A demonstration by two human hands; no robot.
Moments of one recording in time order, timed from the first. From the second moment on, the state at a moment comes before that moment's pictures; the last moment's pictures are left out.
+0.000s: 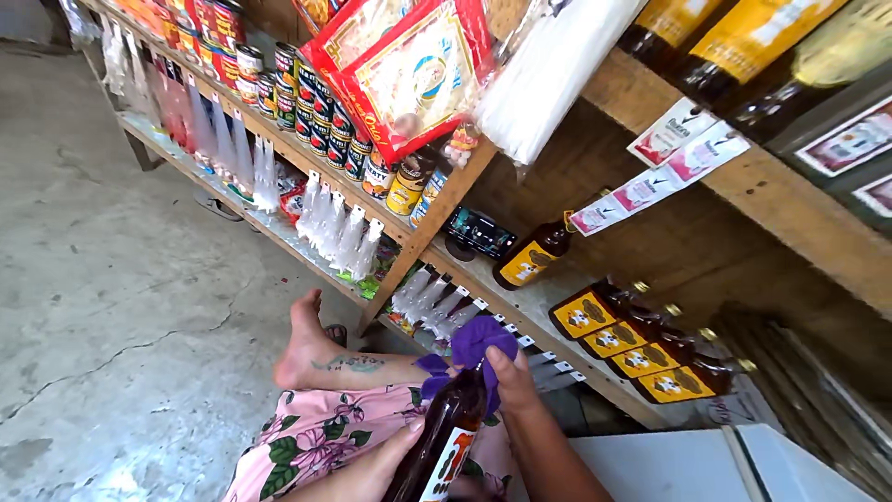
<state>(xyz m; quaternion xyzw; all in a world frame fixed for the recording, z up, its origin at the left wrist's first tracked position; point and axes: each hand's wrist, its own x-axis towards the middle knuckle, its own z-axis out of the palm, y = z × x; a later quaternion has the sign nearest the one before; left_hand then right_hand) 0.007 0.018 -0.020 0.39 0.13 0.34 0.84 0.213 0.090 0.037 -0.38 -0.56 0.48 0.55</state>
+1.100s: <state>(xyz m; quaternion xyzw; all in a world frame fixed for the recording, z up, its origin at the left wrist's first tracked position) 0.009 0.023 -0.047 0.33 0.05 0.36 0.87 0.209 0.081 0.022 -0.31 -0.82 0.19 0.45</state>
